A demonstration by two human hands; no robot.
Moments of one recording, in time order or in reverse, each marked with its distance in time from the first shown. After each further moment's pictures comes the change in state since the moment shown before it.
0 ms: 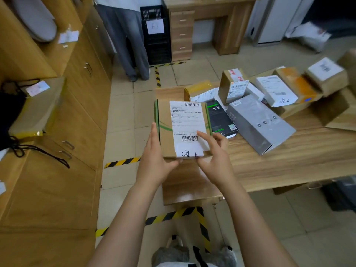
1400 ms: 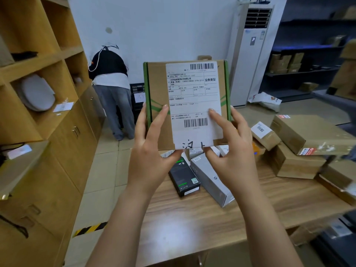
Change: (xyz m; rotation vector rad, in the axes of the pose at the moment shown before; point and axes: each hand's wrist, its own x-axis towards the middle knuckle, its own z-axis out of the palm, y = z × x) left_hand 0.015 0.213 -0.015 -0.086 0.468 0.640; right_hand 0.011 -0.094 -0.212 -0.182 0.471 -0.475
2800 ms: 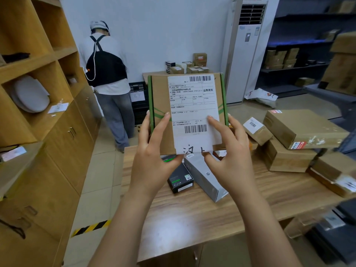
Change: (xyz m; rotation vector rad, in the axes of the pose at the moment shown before) left_hand -0.015 0.014 0.026 -0.053 -0.114 -0.067; right_hand -0.016 0.021 -0.020 0.030 -0.019 0.110
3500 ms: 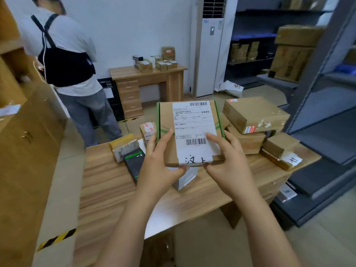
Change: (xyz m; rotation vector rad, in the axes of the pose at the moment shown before) left_hand -0.039 0.072 0.102 -0.138 -0.342 -0.194; right_hand -0.046 0.065 -0.107 -0.154 -0.138 0.289
